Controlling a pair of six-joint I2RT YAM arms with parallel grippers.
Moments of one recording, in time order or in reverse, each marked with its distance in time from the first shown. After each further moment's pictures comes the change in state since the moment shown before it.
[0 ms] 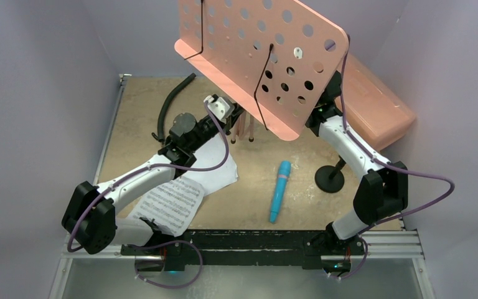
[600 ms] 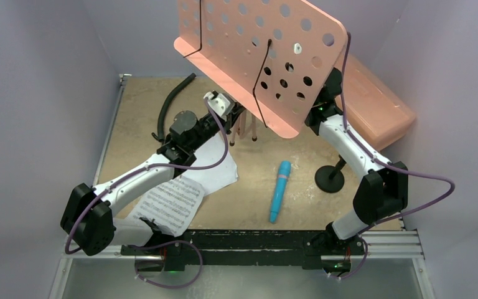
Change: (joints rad) left arm -0.006 -0.014 0.032 -0.071 -0.047 -0.025; right arm 0.002 0.000 0.021 -0.010 0.013 0.006
